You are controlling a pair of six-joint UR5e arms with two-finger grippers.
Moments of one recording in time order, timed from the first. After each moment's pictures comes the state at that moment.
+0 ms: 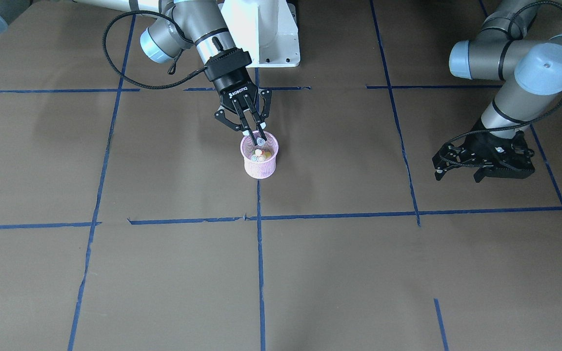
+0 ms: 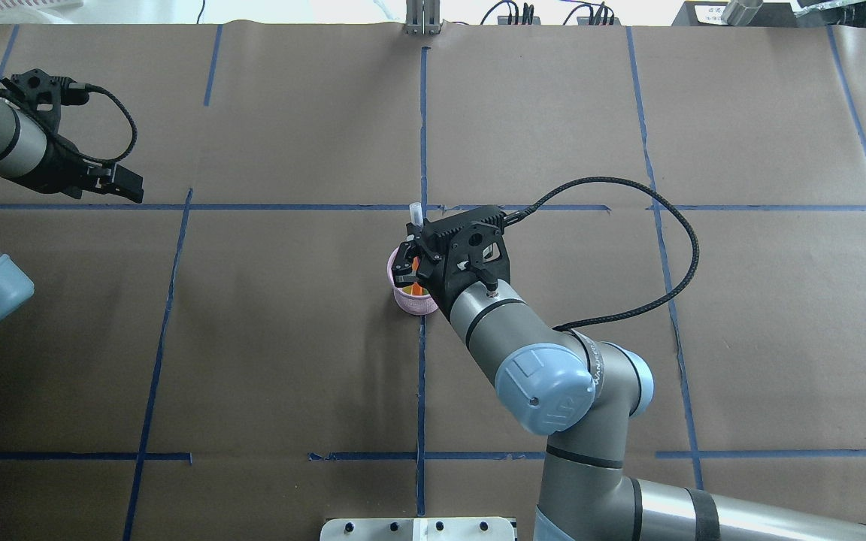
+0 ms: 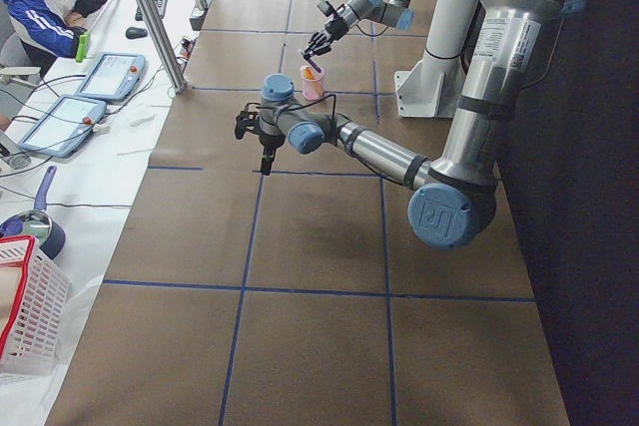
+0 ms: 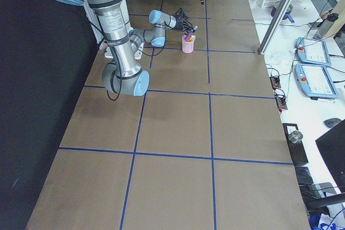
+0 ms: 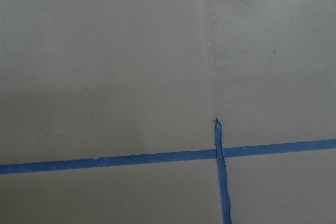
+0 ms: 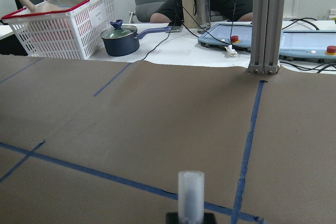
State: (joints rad) left arm -0.96 -1.80 -1.70 -1.94 -2.06 -0.81; right arm 0.28 -1.01 1.66 -0.81 0.98 0.91
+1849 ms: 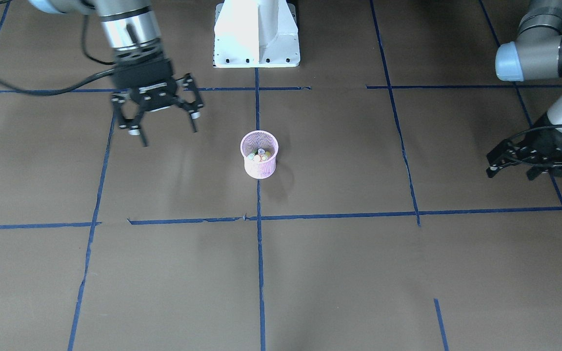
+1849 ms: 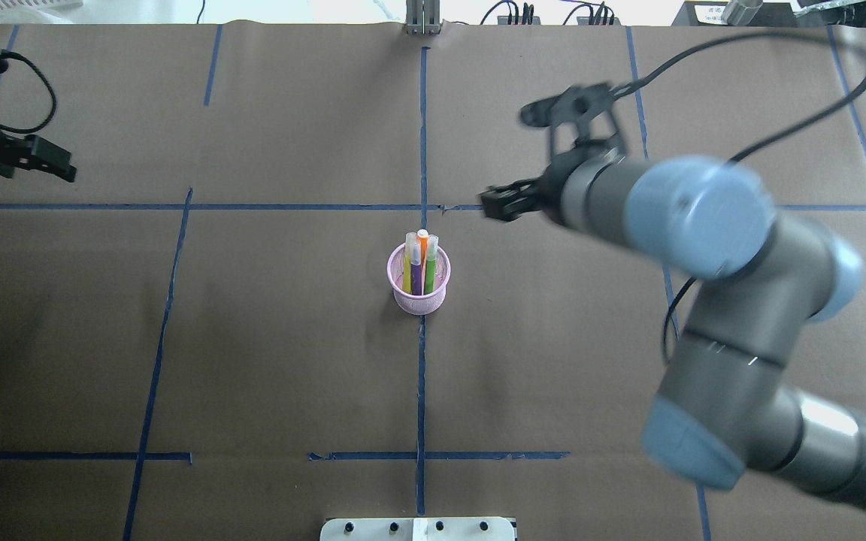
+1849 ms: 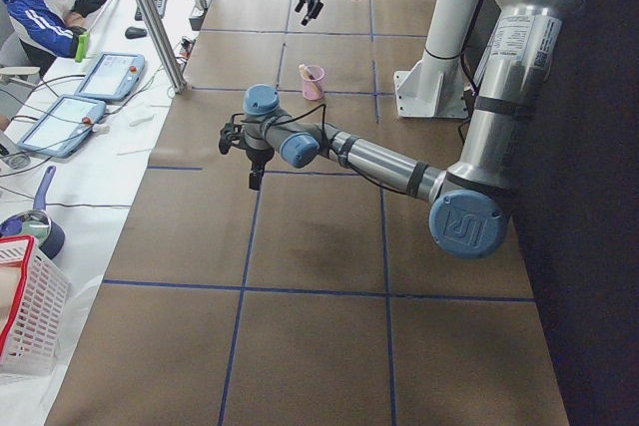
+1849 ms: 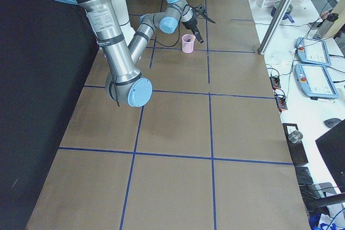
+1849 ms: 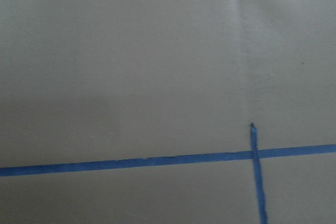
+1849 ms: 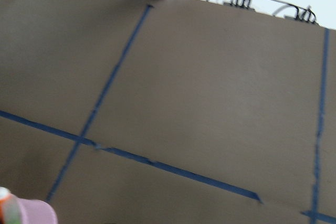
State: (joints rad) left arm -1.19 -1.73 -1.68 -1.83 -2.22 -0.52; right arm 0.77 -1.17 2.07 -1.56 1.76 0.78
